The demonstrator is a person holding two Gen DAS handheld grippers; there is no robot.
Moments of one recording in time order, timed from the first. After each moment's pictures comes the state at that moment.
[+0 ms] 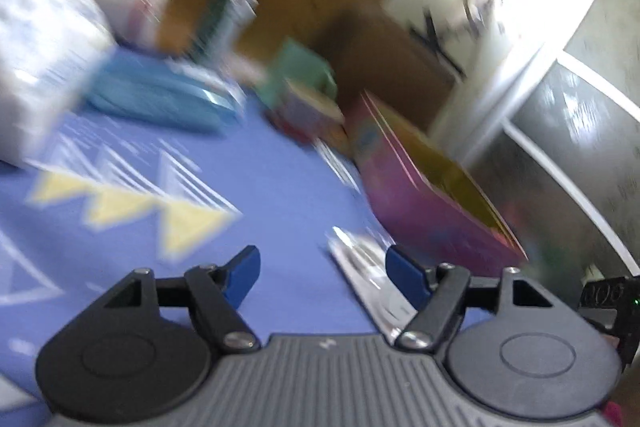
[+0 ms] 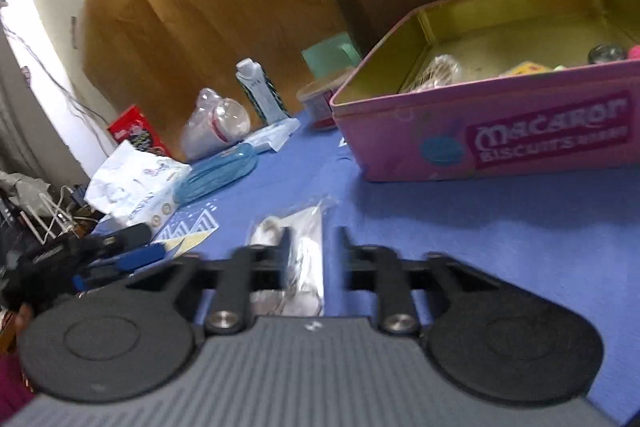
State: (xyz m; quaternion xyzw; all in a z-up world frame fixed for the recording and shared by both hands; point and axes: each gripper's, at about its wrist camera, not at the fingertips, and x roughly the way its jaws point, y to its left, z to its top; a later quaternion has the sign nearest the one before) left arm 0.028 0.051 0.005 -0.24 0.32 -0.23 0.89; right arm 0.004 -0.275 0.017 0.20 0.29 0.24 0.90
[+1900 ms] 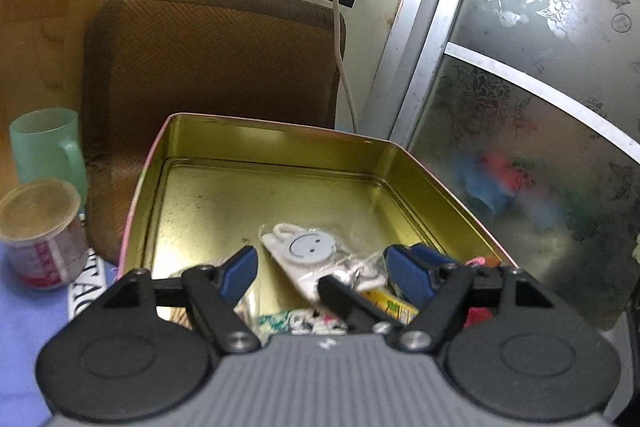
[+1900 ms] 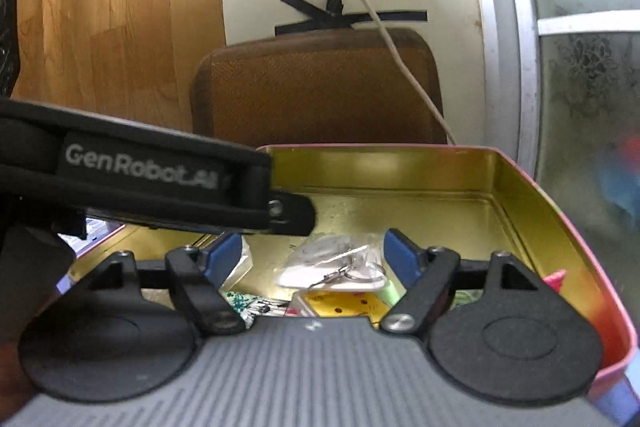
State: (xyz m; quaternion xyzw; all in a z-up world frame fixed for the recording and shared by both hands) left arm 0.164 -0.208 0.056 -0.05 0.29 -0.28 0.91; right arm 0.113 -0.338 0.028 0.04 0.15 0.06 0.99
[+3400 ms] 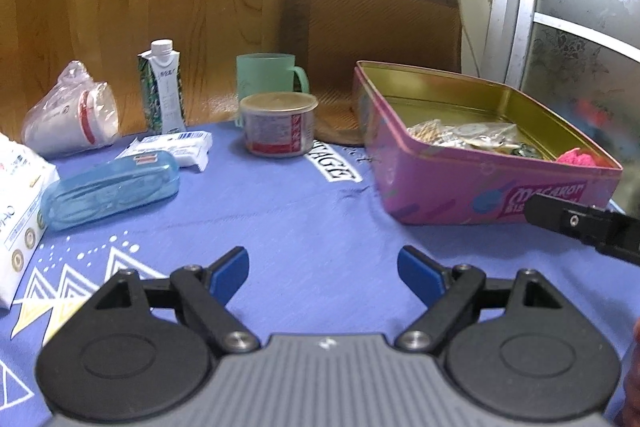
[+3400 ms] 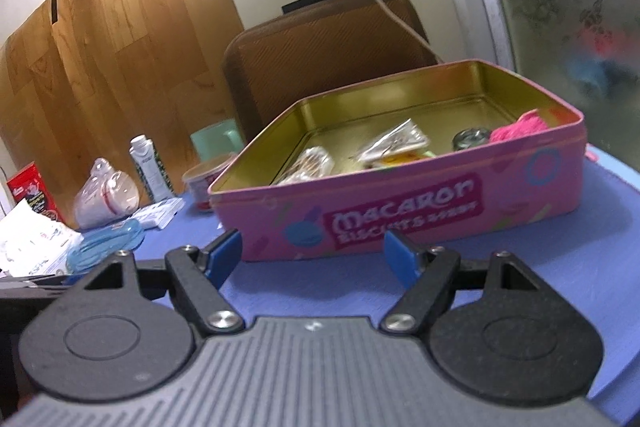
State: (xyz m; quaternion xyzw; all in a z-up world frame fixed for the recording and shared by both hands) left arm 0.052 -0.065 0.018 0.01 0.30 -0.13 0.95; right arm 0.020 -0.295 0.022 0.16 0.21 0.05 0.96
